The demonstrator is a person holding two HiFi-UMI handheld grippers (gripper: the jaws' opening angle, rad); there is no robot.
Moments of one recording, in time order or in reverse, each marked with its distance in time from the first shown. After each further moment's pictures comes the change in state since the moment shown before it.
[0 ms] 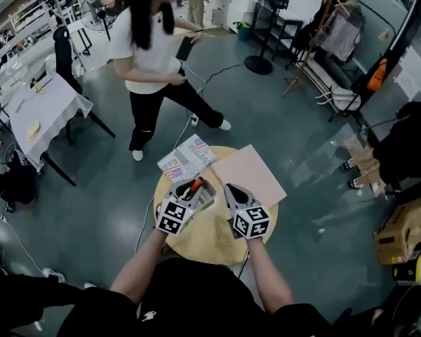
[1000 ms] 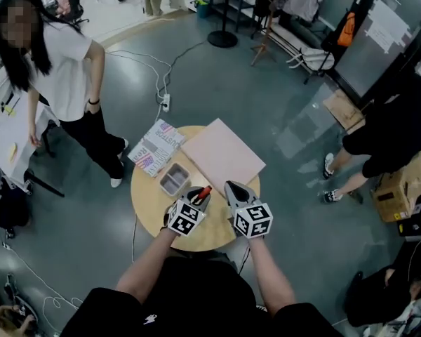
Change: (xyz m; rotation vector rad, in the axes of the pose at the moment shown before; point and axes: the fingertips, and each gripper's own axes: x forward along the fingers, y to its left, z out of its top) left arm 0.066 -0.163 -0.089 0.108 0.239 -0.285; right arm -0.106 -0.061 -0.059 0.070 0.000 -0.187
